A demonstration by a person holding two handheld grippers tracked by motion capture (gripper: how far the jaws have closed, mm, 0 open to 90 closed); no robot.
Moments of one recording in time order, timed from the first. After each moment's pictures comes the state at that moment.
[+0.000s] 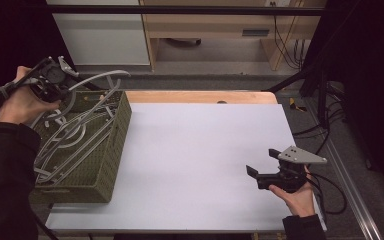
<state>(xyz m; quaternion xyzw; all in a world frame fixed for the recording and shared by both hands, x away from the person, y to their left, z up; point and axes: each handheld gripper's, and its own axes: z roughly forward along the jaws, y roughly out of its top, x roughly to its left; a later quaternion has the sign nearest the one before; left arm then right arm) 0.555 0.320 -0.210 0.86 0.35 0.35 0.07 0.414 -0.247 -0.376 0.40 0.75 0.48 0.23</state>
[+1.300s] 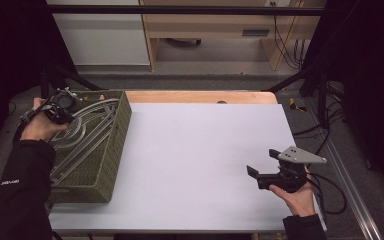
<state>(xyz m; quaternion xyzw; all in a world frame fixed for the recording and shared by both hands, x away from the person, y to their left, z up) 0.587 0.362 -0.320 0.86 0.42 0.28 0.04 0.414 -0.248 -0.379 0.40 0.75 0.48 0.22</state>
